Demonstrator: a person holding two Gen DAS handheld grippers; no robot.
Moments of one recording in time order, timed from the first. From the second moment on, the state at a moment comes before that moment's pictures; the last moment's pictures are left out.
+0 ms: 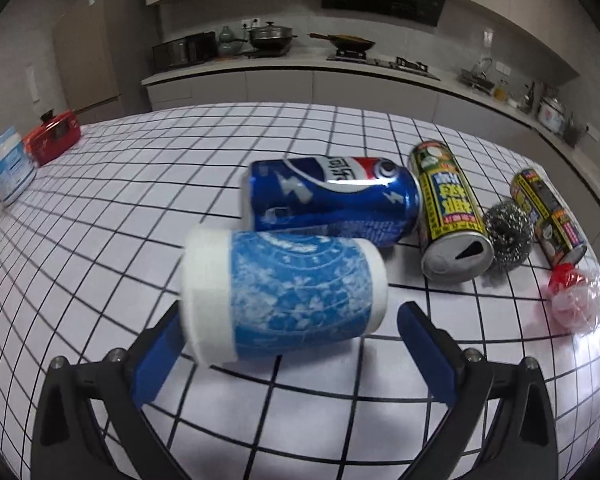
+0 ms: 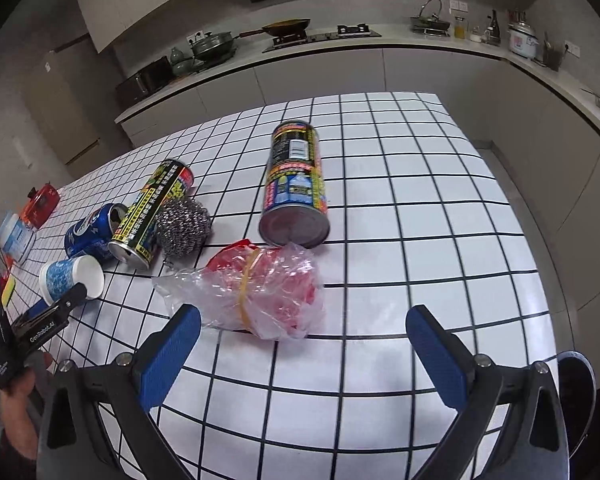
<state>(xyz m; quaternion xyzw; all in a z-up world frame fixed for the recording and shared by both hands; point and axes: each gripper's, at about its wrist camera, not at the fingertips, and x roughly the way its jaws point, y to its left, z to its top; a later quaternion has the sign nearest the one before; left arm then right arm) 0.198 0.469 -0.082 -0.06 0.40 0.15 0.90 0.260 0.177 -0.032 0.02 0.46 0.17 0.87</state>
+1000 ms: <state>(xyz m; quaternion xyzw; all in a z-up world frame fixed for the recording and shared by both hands) 0.177 0.479 -0.081 -0.08 0.39 0.12 0.91 0.282 0.231 -0.050 -0.04 0.47 0.19 0.86</state>
